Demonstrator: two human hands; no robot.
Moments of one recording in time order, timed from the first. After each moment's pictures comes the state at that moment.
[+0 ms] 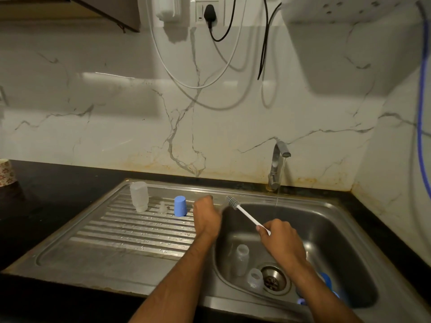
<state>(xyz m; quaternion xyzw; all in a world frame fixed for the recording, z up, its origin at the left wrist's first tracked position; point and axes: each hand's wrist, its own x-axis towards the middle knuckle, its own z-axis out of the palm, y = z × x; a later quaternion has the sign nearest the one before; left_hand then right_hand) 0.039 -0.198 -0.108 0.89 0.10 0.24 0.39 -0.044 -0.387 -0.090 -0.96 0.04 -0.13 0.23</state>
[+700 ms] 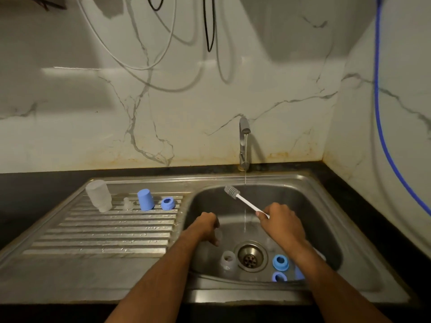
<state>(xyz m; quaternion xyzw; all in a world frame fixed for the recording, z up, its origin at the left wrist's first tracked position) 0.049 -0.261 -0.149 0.98 -0.10 -0.13 0.15 -0.039 -0.478 -0.099 -0.97 0.09 -0.12 0.21</state>
